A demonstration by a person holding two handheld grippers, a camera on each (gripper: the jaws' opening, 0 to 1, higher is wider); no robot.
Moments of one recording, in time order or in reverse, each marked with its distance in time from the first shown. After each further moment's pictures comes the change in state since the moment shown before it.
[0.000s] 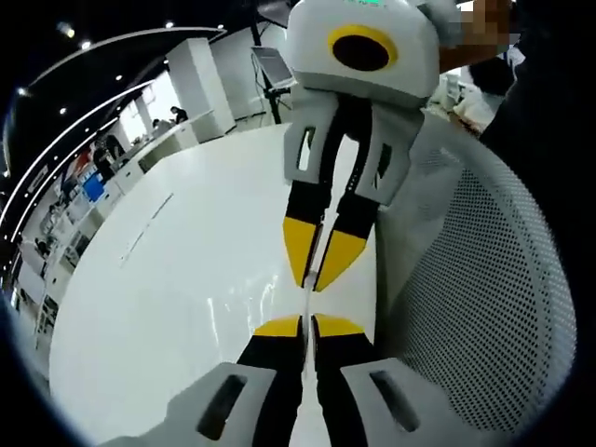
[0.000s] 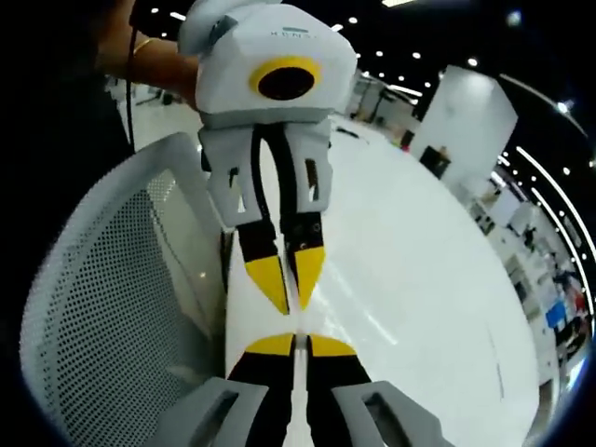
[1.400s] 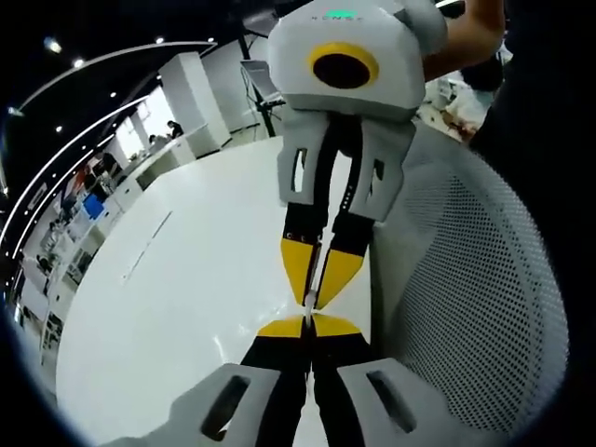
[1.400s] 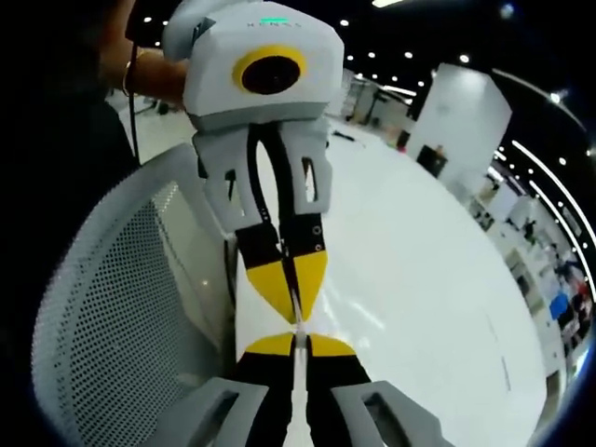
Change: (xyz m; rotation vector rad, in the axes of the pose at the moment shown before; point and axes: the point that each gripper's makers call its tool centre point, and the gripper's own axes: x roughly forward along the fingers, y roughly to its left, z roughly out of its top) left arm -0.002 -0.009 0.015 0.034 -0.046 -0.012; right arm -0.006 0.006 0.002 0.022 -0.026 0.002
